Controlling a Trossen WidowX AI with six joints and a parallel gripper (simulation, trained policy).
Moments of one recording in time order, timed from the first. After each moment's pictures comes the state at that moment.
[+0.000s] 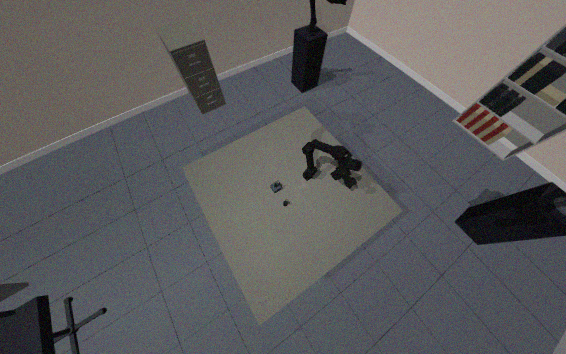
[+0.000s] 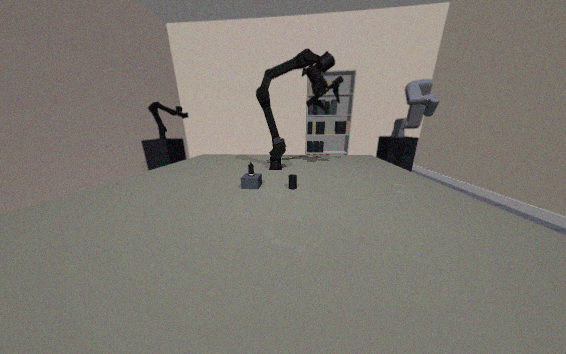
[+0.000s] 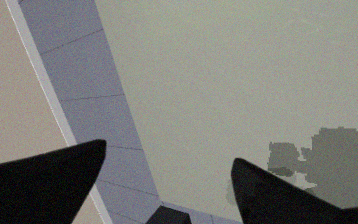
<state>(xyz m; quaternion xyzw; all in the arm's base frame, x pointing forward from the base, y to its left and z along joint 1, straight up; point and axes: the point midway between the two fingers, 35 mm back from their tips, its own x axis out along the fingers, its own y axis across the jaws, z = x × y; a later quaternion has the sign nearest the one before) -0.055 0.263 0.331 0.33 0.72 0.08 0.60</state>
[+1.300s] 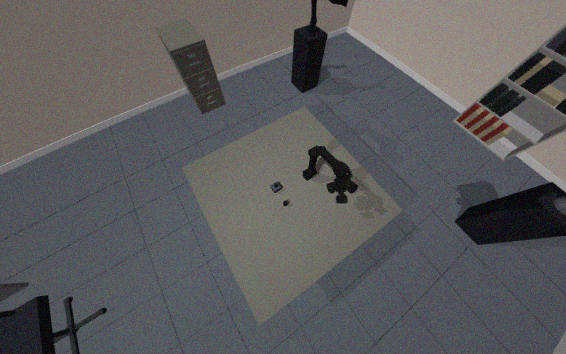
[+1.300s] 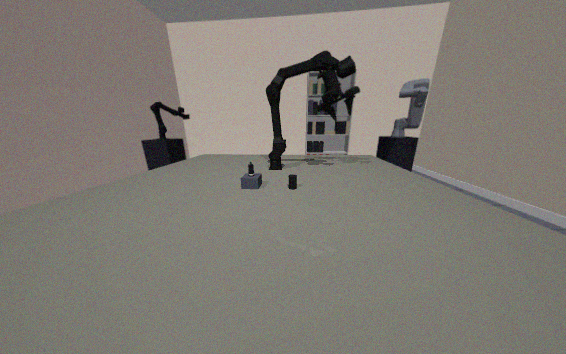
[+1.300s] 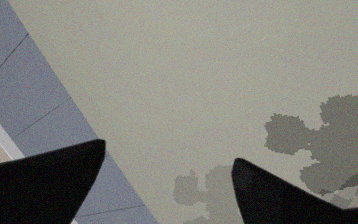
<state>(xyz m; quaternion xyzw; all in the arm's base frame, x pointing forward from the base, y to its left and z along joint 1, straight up) 0.017 0.305 0.283 0.37 0.69 -0.09 0.61</state>
